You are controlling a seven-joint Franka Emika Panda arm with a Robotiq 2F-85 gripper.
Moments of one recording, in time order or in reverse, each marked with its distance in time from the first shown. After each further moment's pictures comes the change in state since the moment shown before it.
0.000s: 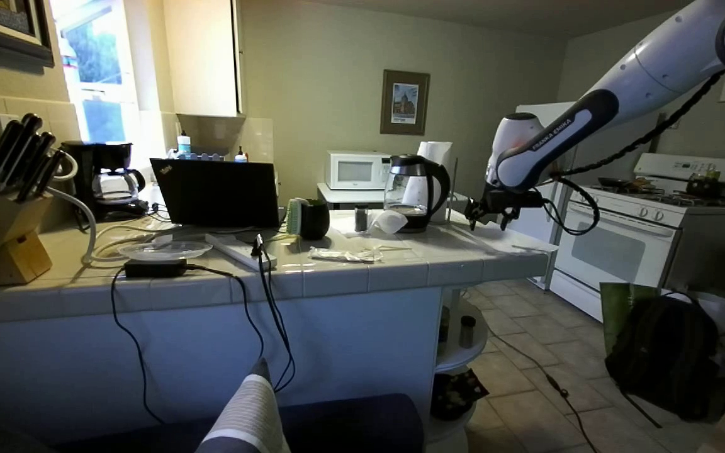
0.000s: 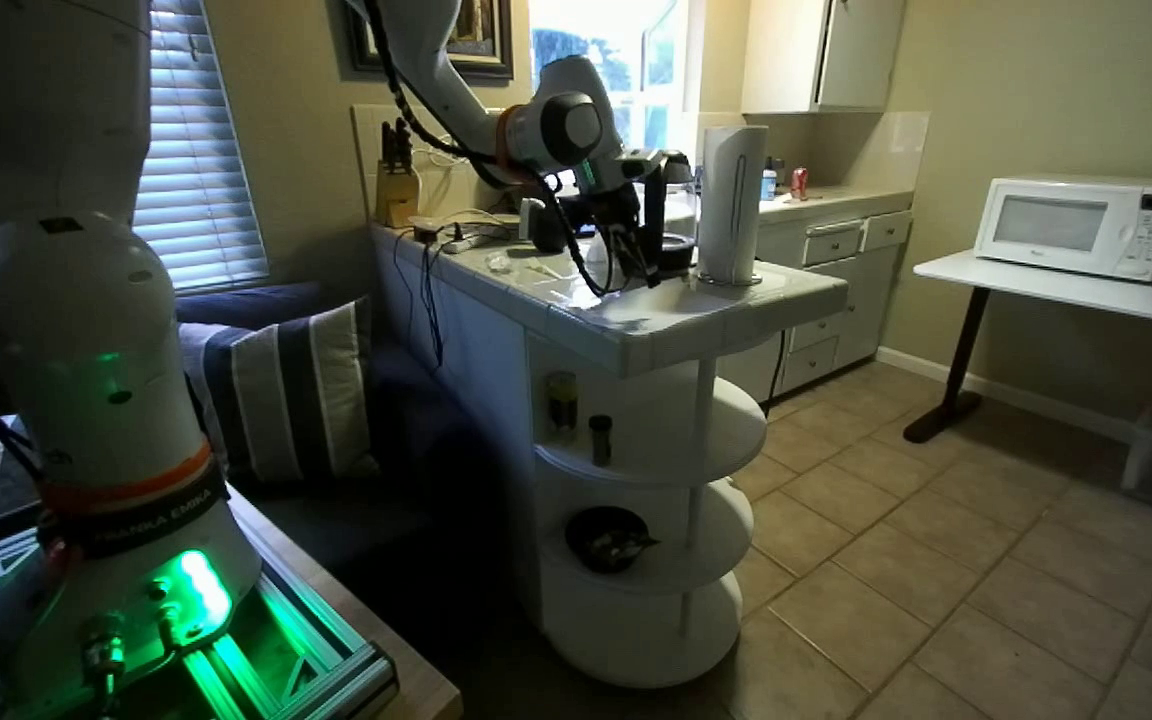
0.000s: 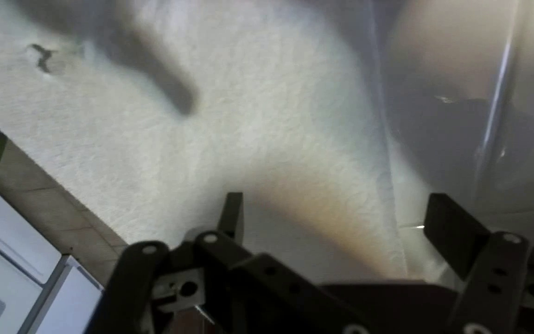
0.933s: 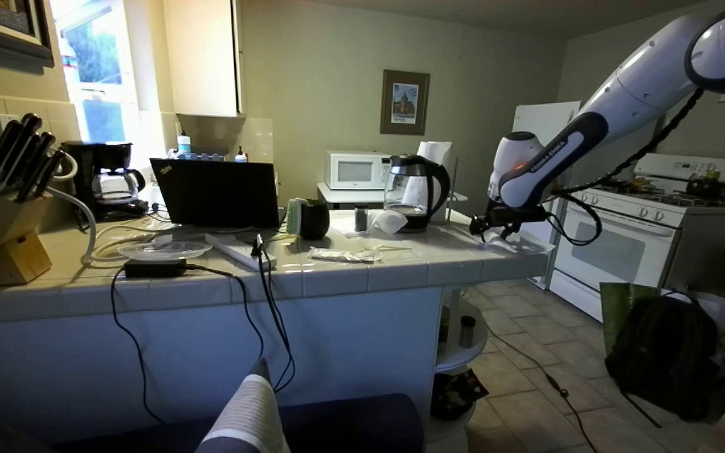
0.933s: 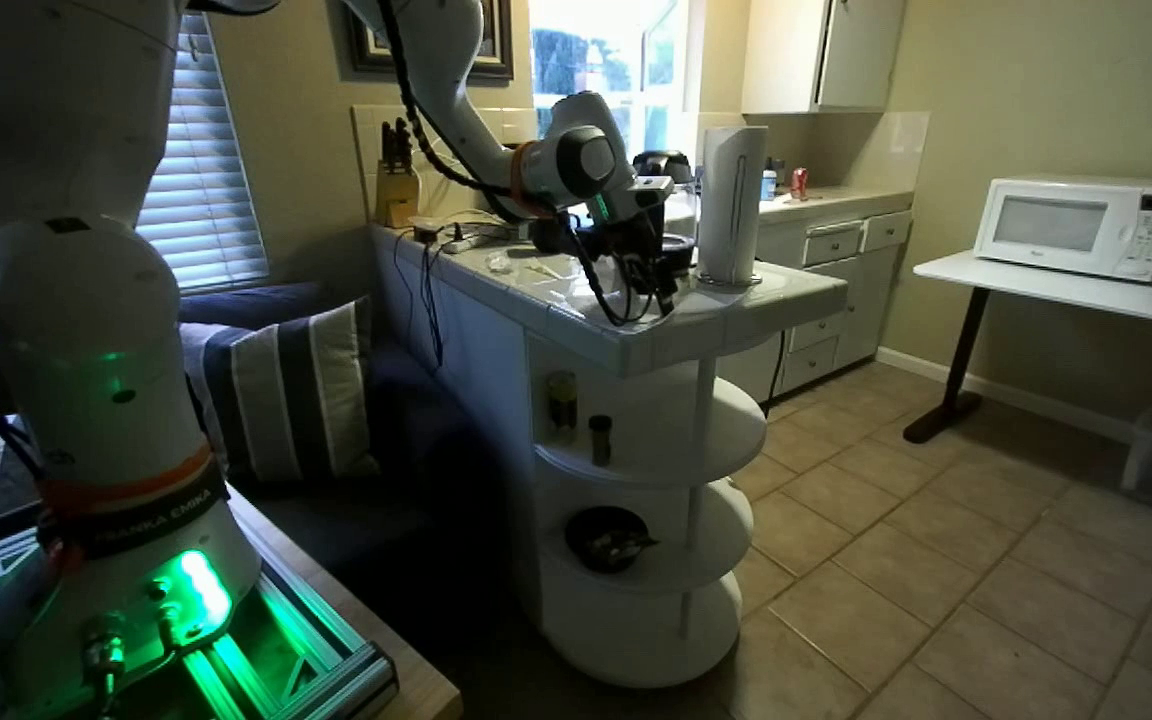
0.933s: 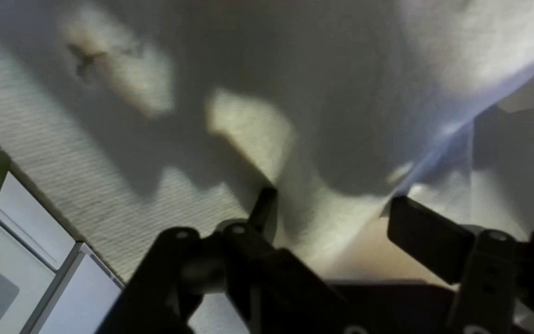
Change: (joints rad) arm 0.036 0.086 -0.083 -0.001 -0.053 0.084 0.003
